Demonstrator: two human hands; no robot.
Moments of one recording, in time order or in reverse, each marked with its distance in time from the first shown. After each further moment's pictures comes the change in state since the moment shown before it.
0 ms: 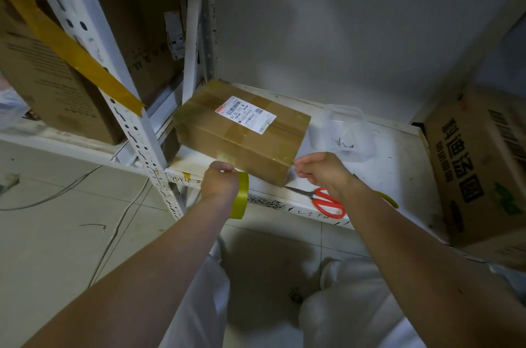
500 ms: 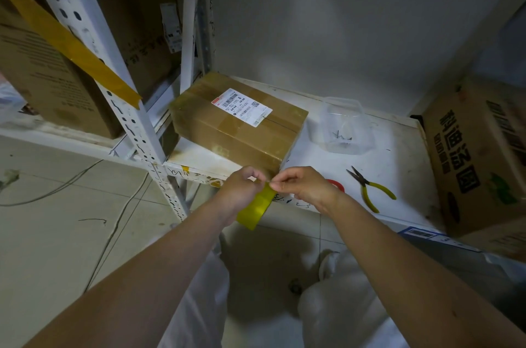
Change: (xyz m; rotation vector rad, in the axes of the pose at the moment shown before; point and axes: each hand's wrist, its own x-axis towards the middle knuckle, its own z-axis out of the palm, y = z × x) left_hand -0.032 -0.007 0.000 0.268 -0.510 0.159; right_hand -0.034 0.021 0.026 -0.120 -0.276 -0.066
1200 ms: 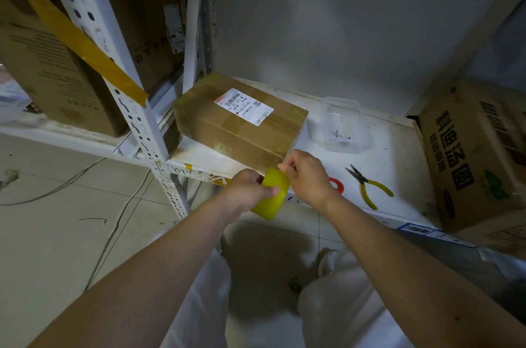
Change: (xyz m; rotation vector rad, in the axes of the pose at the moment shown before) left_hand -0.020 0.013 -0.002 0.064 -0.103 -0.058; right_hand -0.008 -0.015 0.014 -0.622 0.391 -0.297
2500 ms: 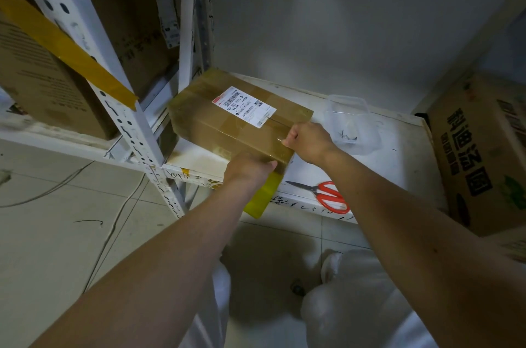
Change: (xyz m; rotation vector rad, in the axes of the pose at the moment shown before) left_hand 0.050 0.027 -0.004 0.160 0.301 -0.071; right_hand 0.087 -0.006 -0.020 -0.230 -0.140 0.132
